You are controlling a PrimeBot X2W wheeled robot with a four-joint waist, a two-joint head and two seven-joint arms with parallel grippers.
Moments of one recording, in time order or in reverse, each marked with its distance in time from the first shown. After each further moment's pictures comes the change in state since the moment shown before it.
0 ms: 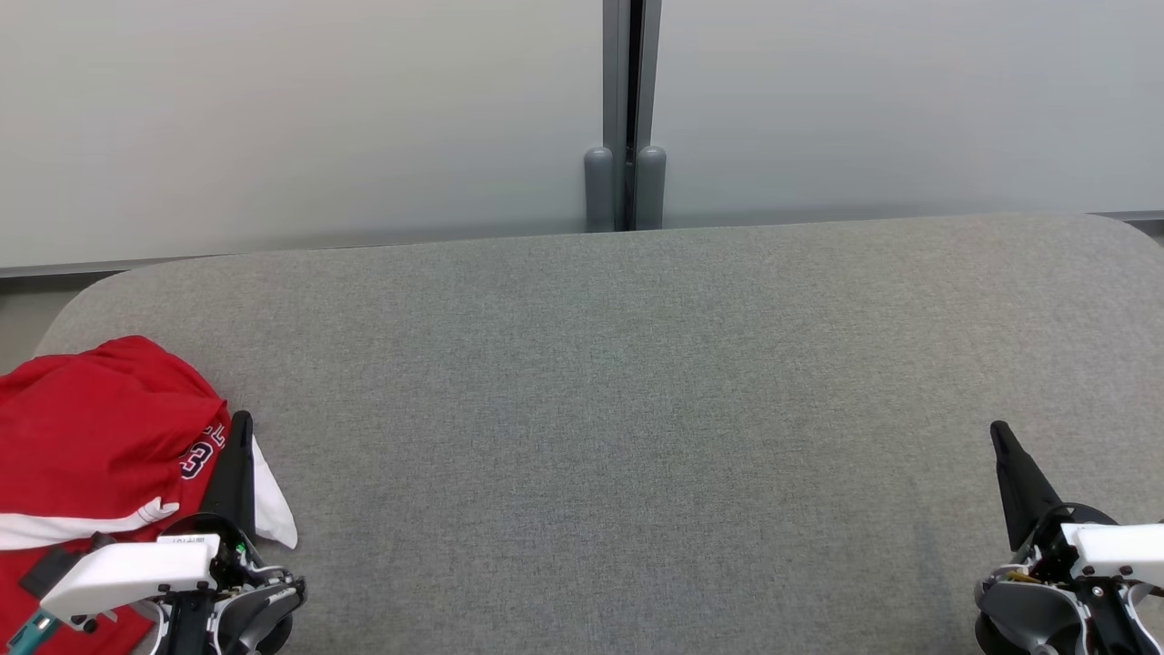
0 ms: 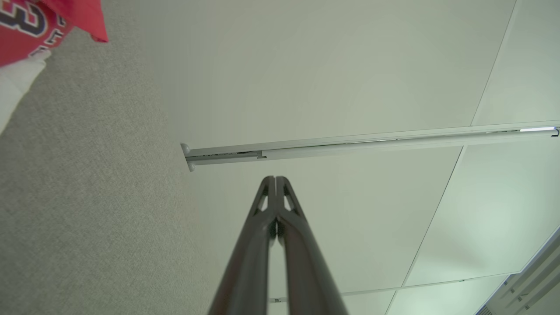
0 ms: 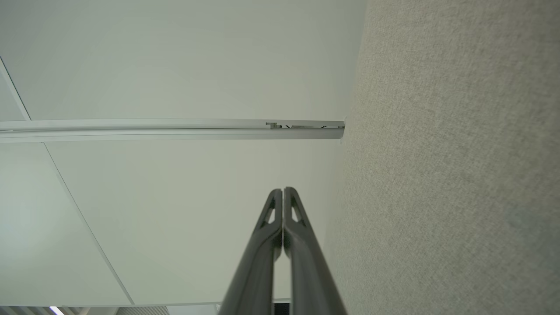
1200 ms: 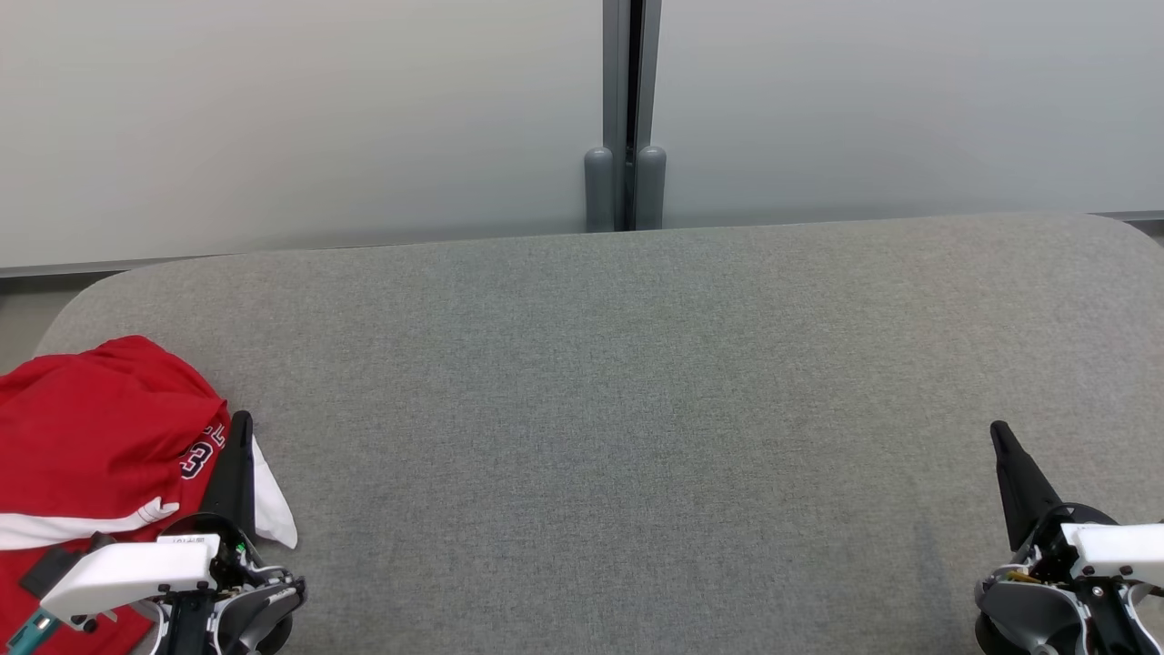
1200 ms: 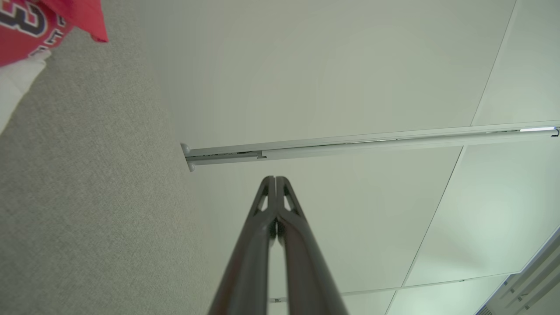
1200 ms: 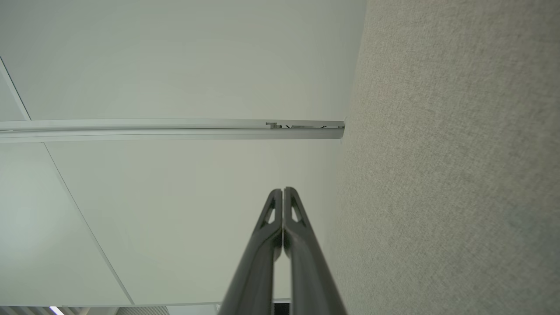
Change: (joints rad) left arm 0.000 0.000 0.000 0.000 0.000 0.000 0.000; right arm 0.000 0.000 0.000 0.000 0.000 0.000 0.000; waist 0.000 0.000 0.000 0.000
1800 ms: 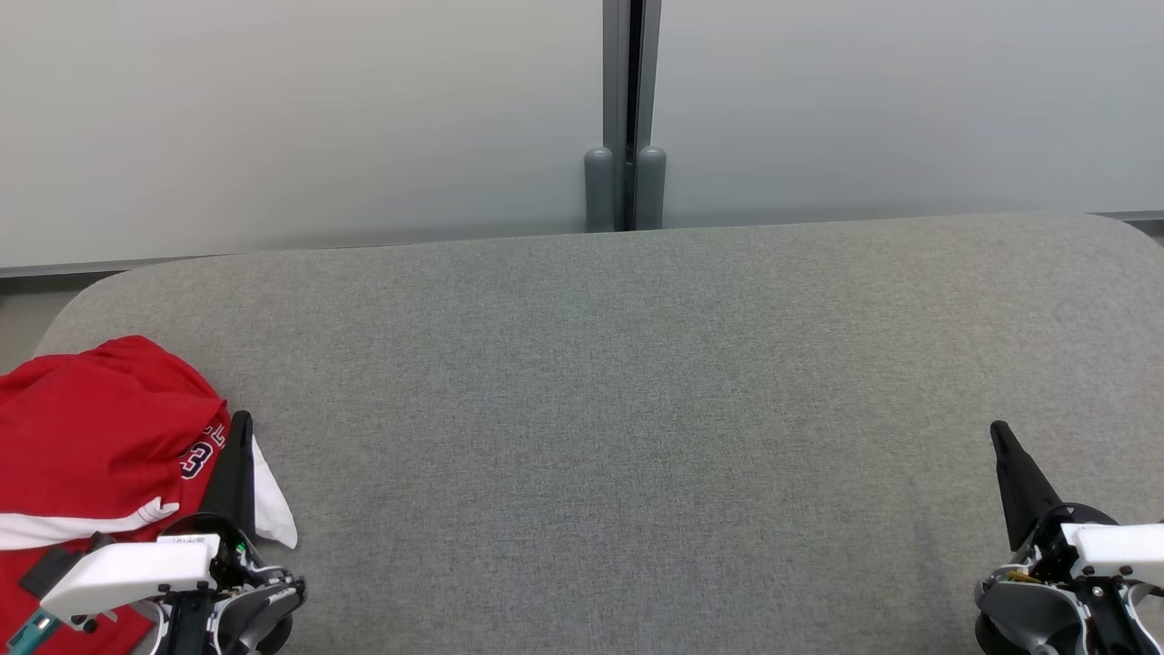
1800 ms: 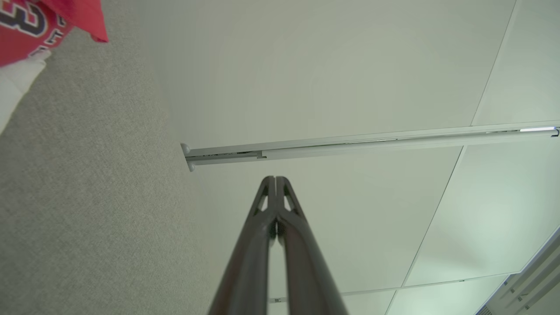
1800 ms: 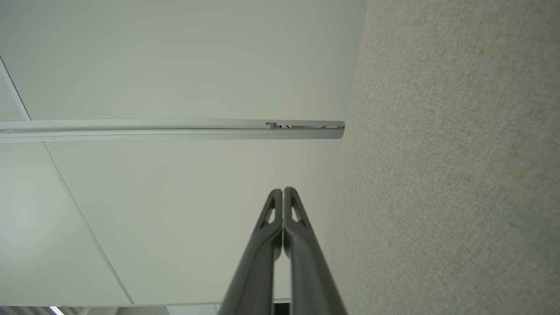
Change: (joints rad) left arm 0.000 0.000 0.000 0.000 0.000 0.000 0.000; right arm 0.000 0.000 0.000 0.000 0.000 0.000 0.000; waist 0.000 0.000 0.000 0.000
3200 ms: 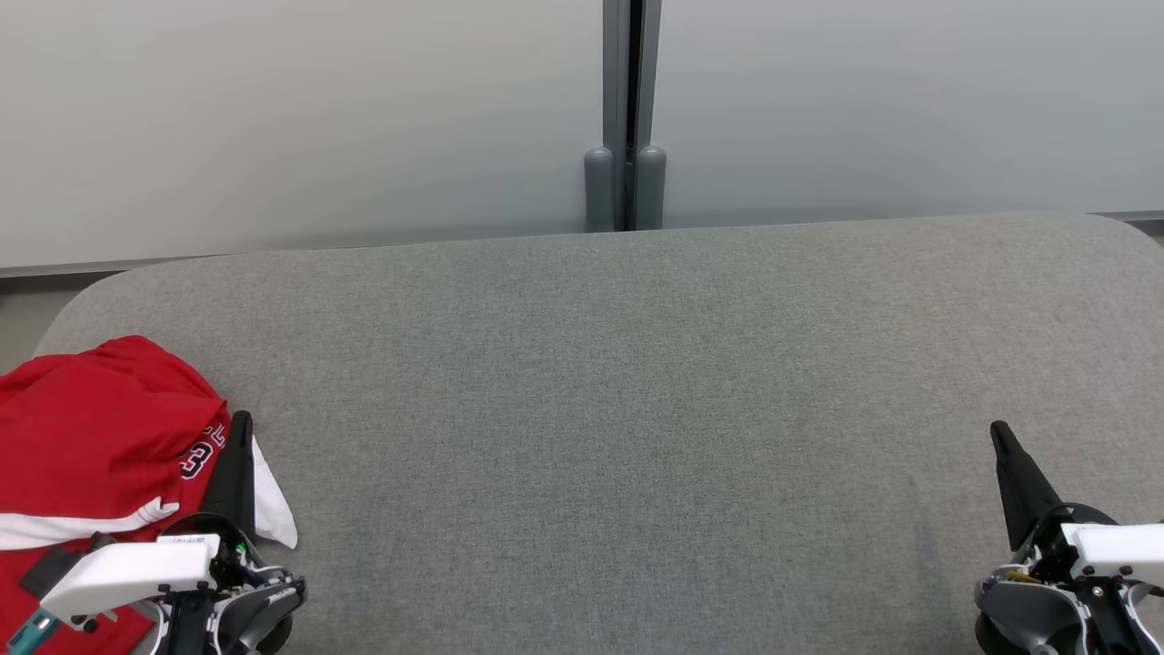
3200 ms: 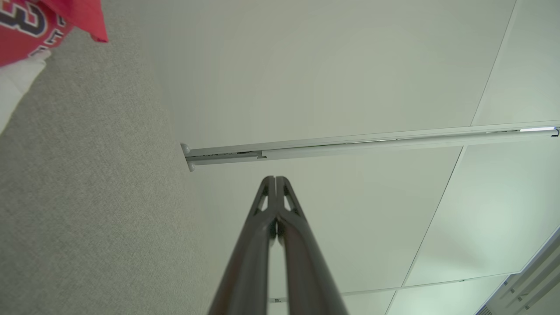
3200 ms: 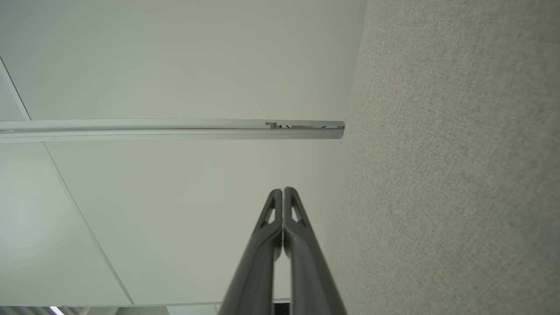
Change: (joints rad) left arm 0.000 0.000 0.000 0.000 0.000 0.000 0.000; right arm 0.000 0.000 0.000 0.000 0.000 0.000 0.000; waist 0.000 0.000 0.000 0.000
